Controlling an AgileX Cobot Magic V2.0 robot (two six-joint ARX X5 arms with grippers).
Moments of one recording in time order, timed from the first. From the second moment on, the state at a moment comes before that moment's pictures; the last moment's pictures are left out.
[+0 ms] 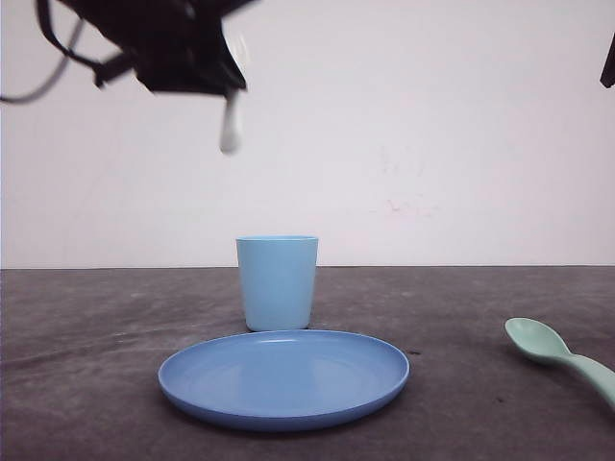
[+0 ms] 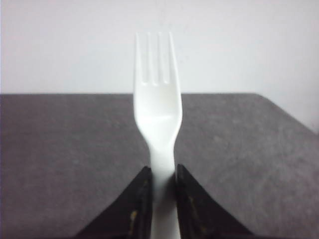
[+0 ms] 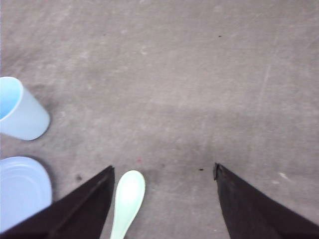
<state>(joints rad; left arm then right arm) -0.57 1.42 0.90 0.37 -0.08 -0.24 0.14 0.82 0.85 -0.69 -0.13 0.15</state>
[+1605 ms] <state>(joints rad) -0.63 1.01 0.90 -0.13 -0.08 -0.23 0.54 0.98 0.72 -0.78 0.08 0.48</state>
